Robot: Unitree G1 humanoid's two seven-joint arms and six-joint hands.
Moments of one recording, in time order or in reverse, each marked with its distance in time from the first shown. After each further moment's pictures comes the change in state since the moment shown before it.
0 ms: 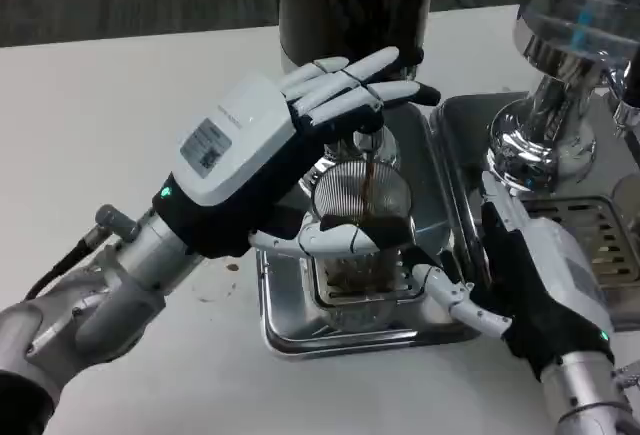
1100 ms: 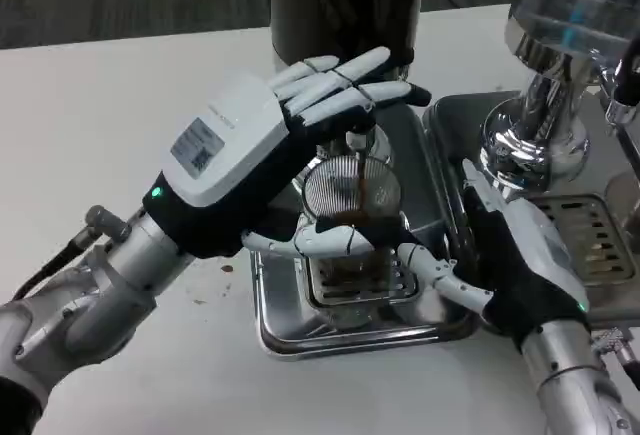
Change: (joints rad) left arm 0.016 0.033 0.001 -0.037 -0.002 0.032 0.010; right arm -0.117 0.020 -0.002 0.106 0.051 0.012 0.032
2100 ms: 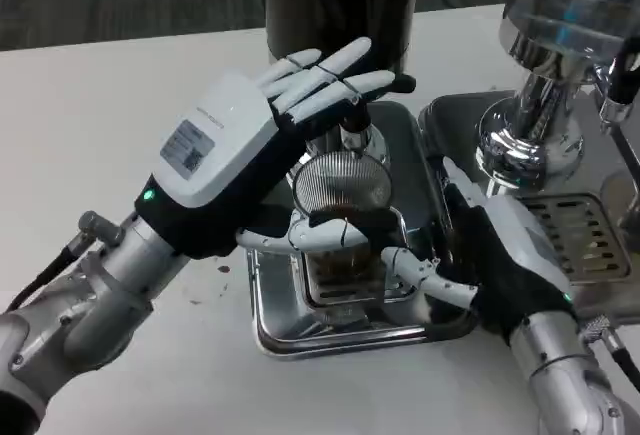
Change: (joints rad) left arm 0.036 0.002 0.014 -0.044 -0.004 0.063 0.007; right arm -0.027 -0.004 0.023 -0.016 -0.006 0.026 0.041
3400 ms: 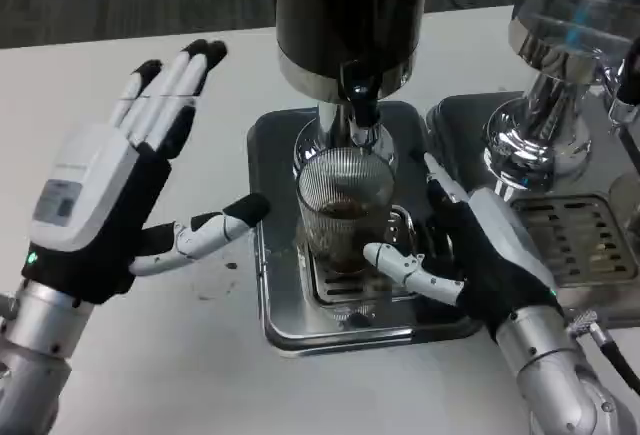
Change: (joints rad) left arm 0.304 0.036 0.190 -0.117 -0.112 0.205 -0.006; right arm -0.011 0.018 0.016 -0.028 0.038 0.018 0.045
